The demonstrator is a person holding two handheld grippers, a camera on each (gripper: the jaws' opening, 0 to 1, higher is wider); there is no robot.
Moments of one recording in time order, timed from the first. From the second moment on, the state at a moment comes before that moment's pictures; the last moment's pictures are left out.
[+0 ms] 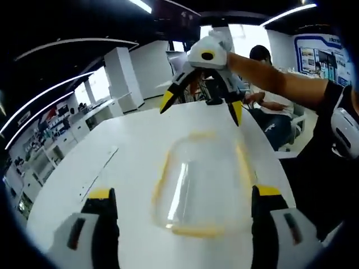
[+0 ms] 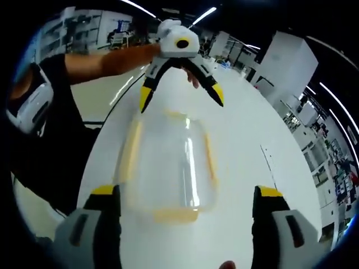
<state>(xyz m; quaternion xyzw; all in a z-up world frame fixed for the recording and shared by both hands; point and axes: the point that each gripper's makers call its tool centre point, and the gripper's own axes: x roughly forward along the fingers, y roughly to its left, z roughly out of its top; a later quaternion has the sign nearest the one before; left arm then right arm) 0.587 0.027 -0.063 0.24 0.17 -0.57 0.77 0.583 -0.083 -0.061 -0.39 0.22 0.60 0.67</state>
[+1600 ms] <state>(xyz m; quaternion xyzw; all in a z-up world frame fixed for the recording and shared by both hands) 0.563 -0.003 -0.124 0.37 0.37 -0.57 0.63 0.567 -0.033 -0.127 -0.42 0.36 0.62 0.56</state>
